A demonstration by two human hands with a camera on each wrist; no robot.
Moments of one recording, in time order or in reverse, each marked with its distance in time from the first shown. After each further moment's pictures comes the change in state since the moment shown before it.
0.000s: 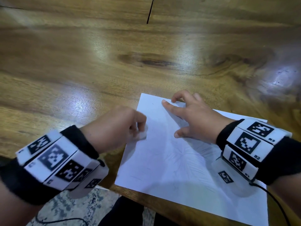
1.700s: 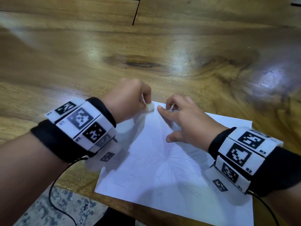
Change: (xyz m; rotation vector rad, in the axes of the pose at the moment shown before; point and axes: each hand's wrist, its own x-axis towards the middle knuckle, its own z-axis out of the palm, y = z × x) left_hand 0.063 0.044 -0.014 -0.007 0.189 -0.039; right_hand -0.012 0.012 0.000 -0.017 0.086 -0.065
